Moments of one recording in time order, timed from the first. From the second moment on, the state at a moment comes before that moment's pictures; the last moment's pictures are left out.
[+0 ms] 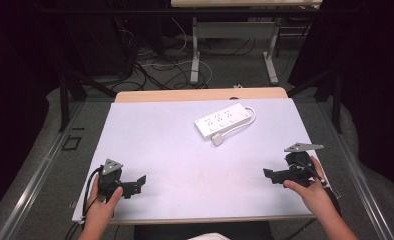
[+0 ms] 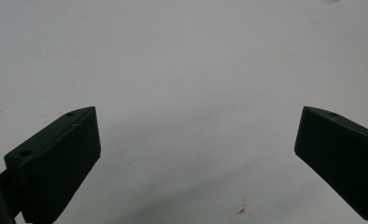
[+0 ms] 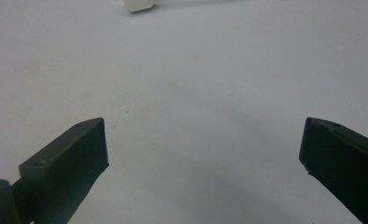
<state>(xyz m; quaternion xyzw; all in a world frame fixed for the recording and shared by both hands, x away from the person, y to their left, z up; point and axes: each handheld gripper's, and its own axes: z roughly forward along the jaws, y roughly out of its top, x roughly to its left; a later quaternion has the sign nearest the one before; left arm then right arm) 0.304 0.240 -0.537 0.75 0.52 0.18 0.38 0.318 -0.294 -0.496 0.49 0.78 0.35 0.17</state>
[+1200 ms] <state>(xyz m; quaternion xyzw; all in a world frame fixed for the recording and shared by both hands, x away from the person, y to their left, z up) 0.304 0.240 -0.538 0.75 0.51 0.18 0.38 0.290 -0.354 -0.548 0.57 0.70 0.37 0.21</state>
